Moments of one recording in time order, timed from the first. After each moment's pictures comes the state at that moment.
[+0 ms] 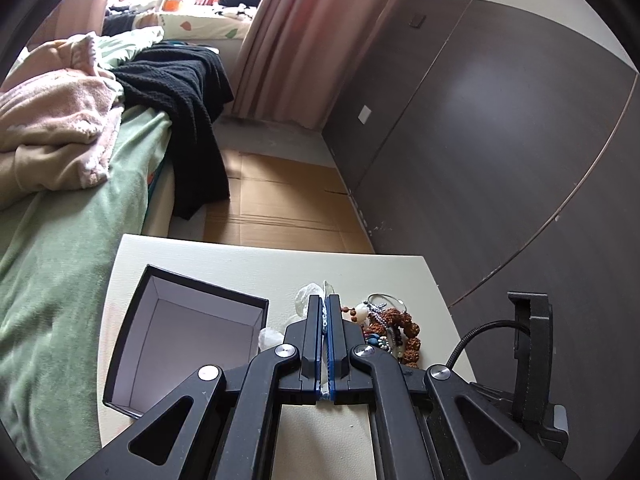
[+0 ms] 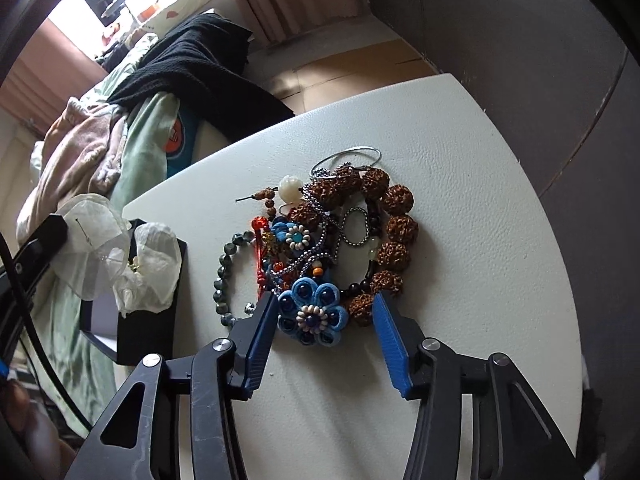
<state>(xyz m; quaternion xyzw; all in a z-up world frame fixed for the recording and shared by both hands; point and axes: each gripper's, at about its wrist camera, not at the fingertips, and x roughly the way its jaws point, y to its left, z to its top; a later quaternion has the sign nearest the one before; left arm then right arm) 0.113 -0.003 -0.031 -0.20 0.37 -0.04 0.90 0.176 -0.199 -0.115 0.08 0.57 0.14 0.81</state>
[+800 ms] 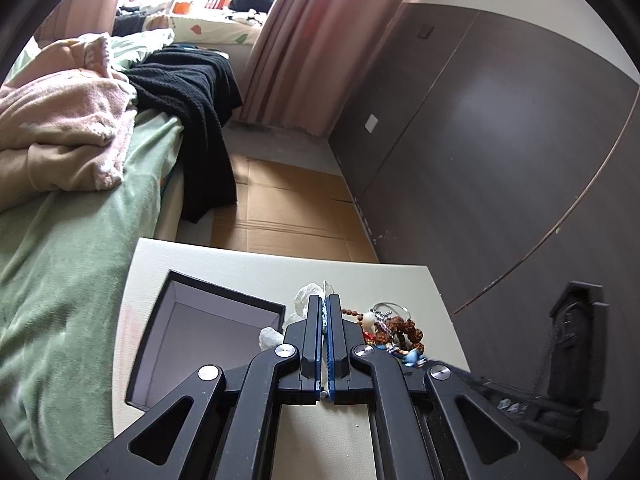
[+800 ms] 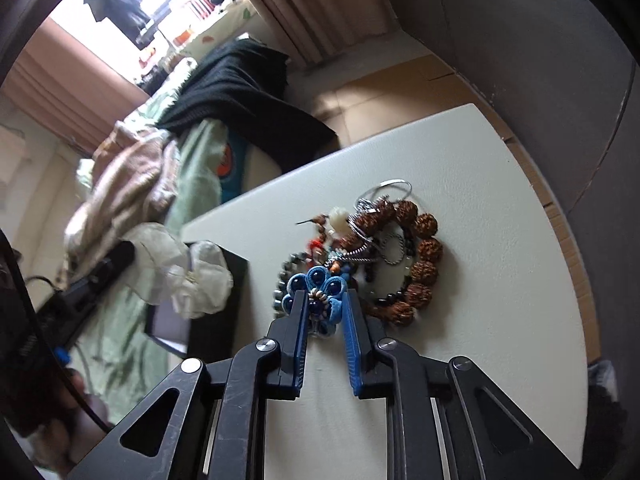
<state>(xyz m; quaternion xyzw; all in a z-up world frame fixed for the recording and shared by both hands) 0.102 0.013 -0.021 -0.21 0.36 -0.03 0.91 0.169 -0.227 -0.077 0.16 0.53 0.22 0.81</state>
